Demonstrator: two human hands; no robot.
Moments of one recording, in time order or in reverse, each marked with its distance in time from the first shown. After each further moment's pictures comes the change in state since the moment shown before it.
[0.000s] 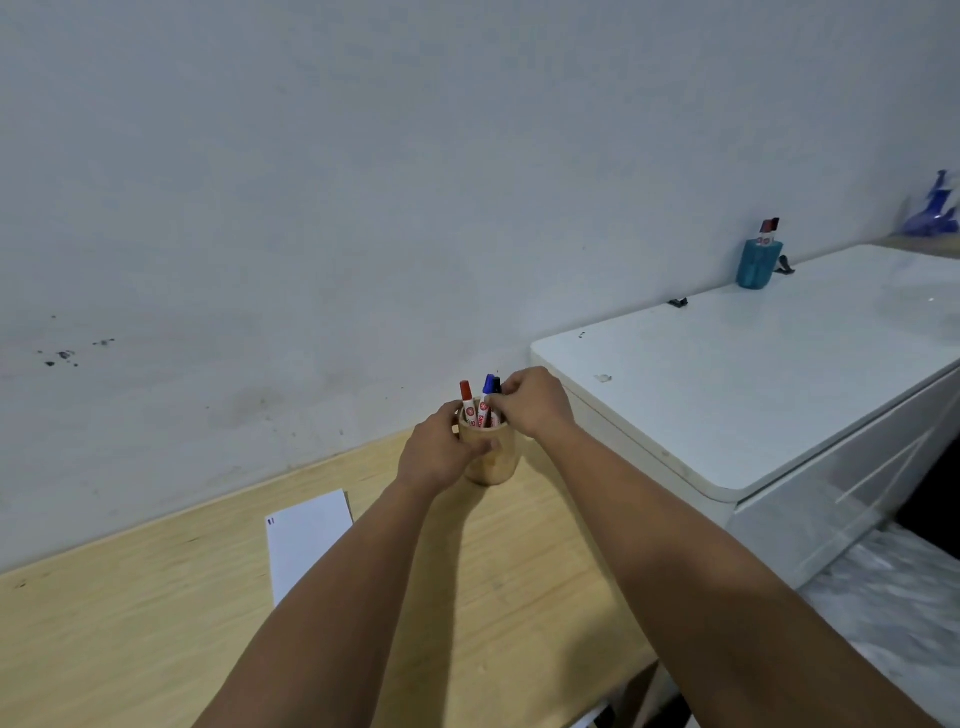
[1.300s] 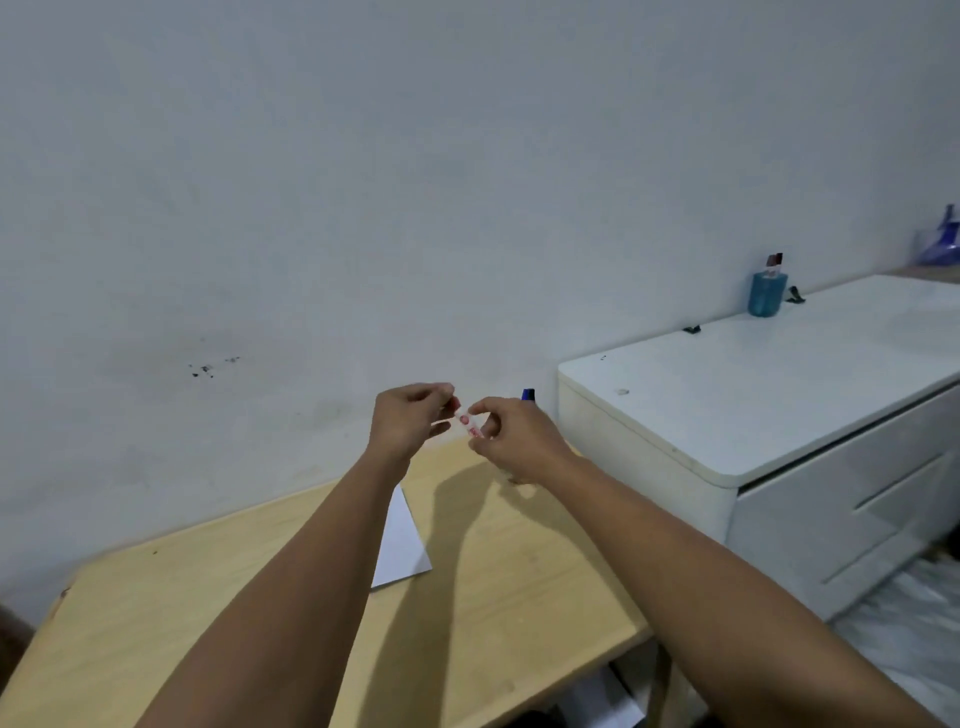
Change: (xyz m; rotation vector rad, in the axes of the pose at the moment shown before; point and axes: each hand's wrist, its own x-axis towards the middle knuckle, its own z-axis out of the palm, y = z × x) left_hand -0.084 0.050 -0.124 -0.633 0.177 -0.073; right_hand -0.114 -0.052 0.004 0.037 -0.085 -0.400
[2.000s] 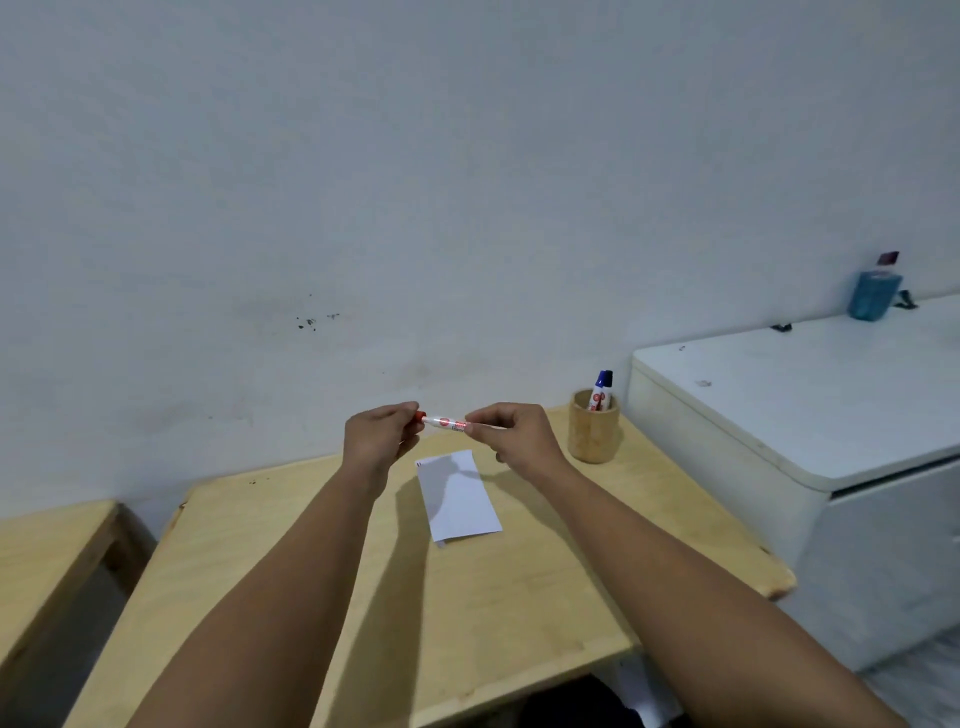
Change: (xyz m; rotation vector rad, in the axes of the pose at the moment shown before) left_hand -0.032 -0.047 -0.132 -0.169 0.304 -0.171; right_hand -0.015 -0.047 0.097 0.641 -0.082 0.088
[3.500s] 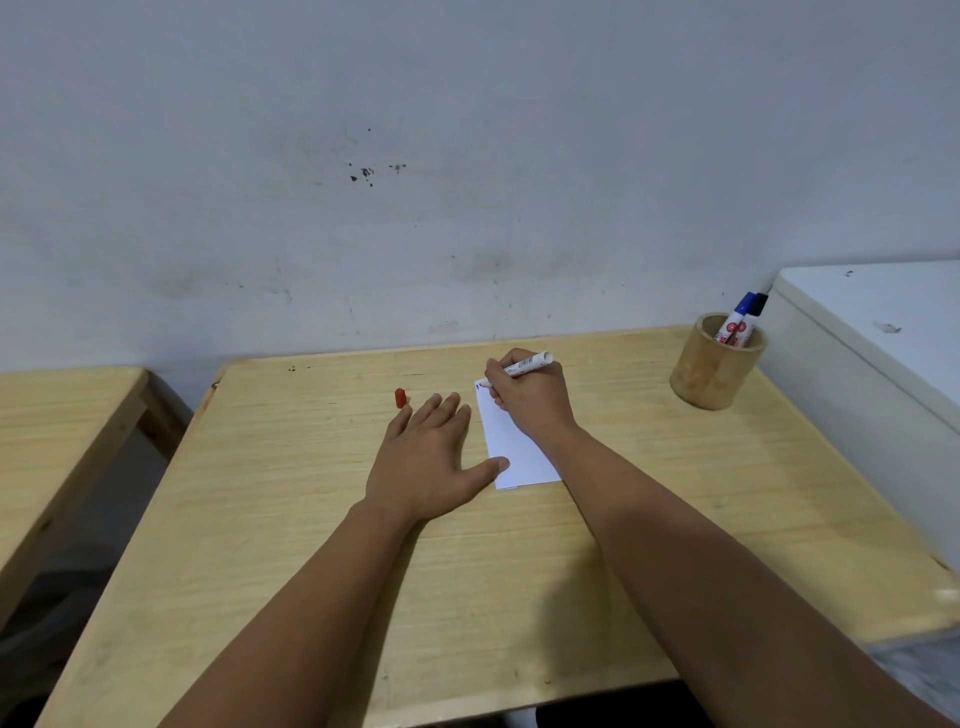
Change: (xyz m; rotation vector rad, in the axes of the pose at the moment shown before) left_hand 0.001 -0.128 -0.077 1.393 -0.174 0.480; right_hand 0.062 0.111 0.105 -0.206 0.013 0.147
